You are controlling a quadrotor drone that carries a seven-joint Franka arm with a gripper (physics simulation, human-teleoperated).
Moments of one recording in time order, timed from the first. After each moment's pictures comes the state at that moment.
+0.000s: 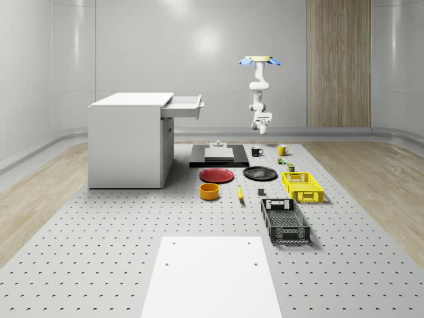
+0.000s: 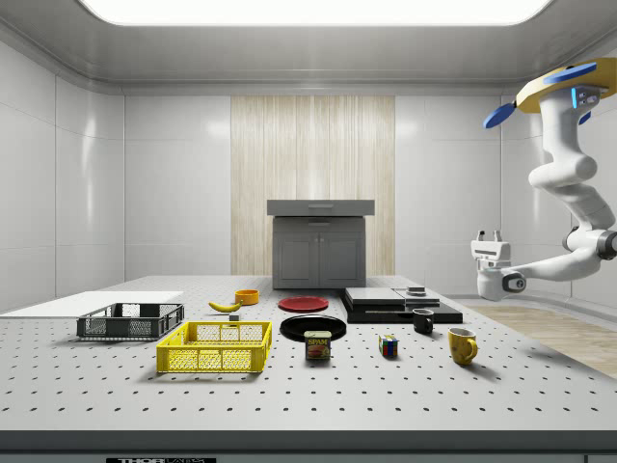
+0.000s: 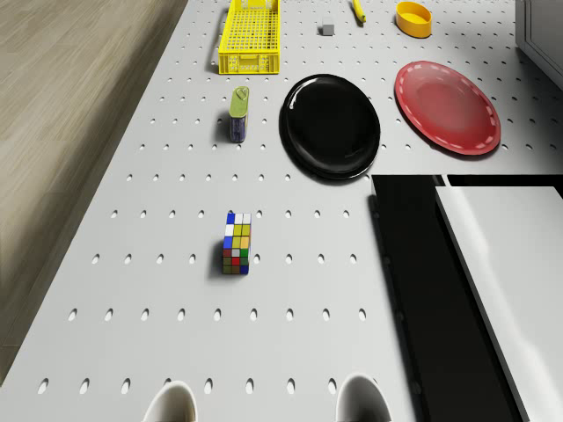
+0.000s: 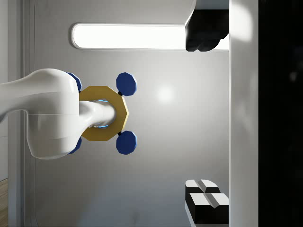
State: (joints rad) arm -0.01 -0.70 0.00 -2.04 0.00 1.36 0.78
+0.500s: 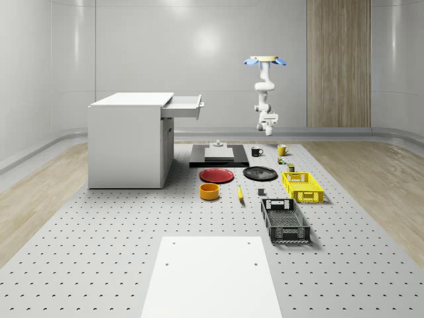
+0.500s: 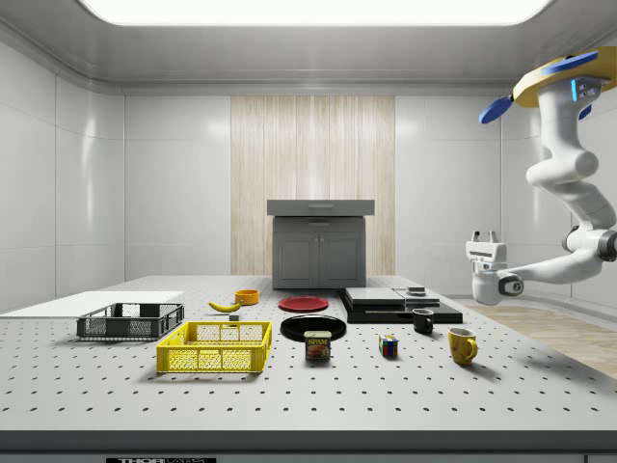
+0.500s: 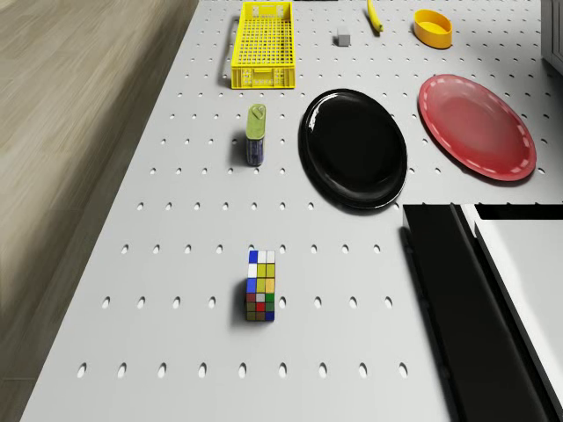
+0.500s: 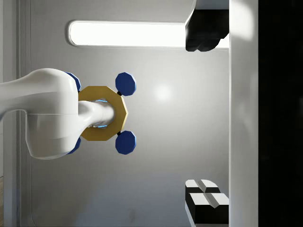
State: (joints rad) arm -0.01 -0.71 0.01 -2.04 0.00 1.37 0.78
